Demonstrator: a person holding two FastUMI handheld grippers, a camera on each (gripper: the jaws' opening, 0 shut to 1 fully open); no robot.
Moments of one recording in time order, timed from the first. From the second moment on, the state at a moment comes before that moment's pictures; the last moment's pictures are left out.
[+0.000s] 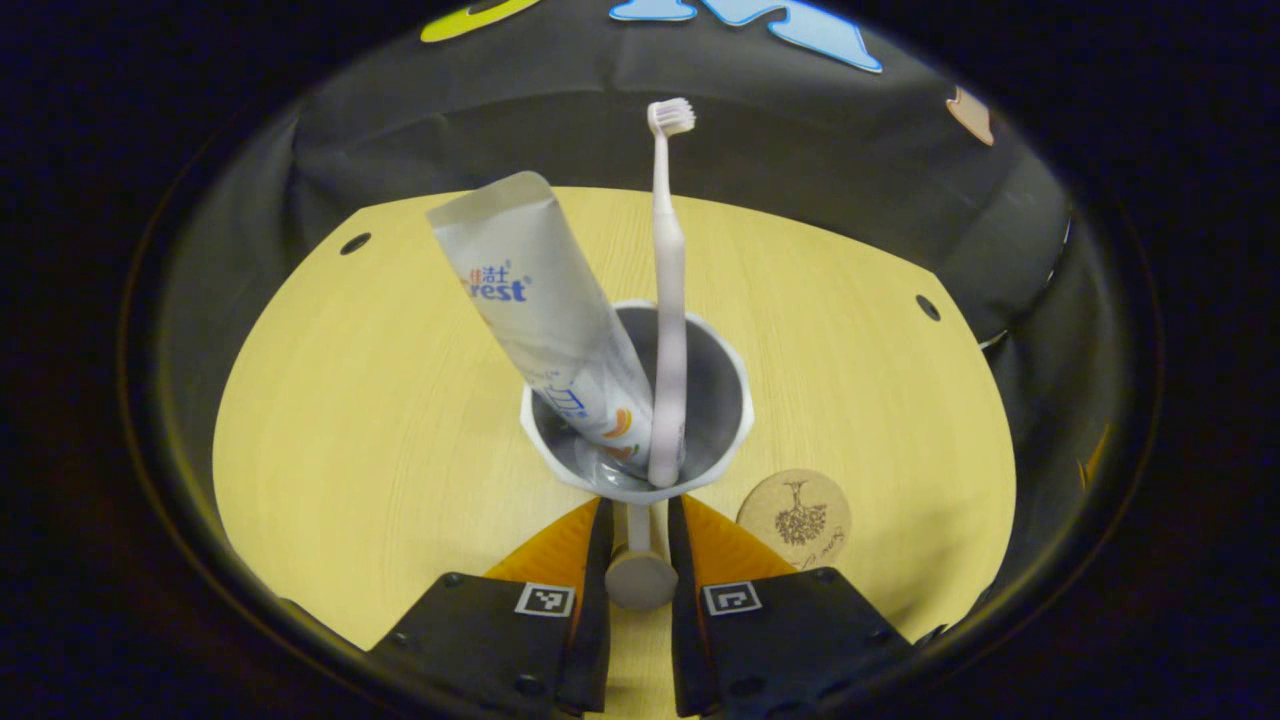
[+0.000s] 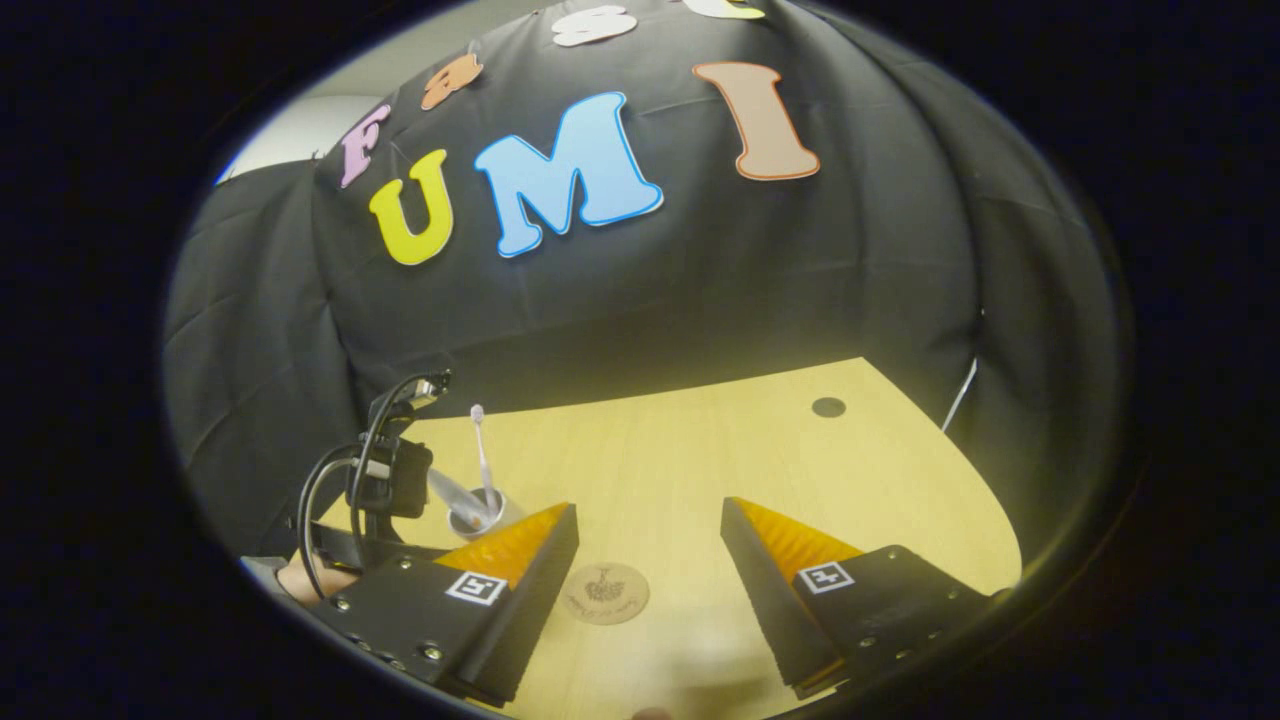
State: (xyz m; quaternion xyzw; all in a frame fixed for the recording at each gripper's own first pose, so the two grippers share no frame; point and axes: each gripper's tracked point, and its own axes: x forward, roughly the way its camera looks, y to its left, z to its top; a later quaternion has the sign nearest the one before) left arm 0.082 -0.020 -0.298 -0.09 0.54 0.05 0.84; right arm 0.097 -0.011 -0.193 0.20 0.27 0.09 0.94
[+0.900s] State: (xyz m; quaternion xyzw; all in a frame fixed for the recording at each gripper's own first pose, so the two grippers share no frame) left arm 0.050 -0.127 -0.286 -0.06 0.55 -0.05 0.83; right arm 0.081 -0.041 -0.190 0.21 0.26 0.07 0.94
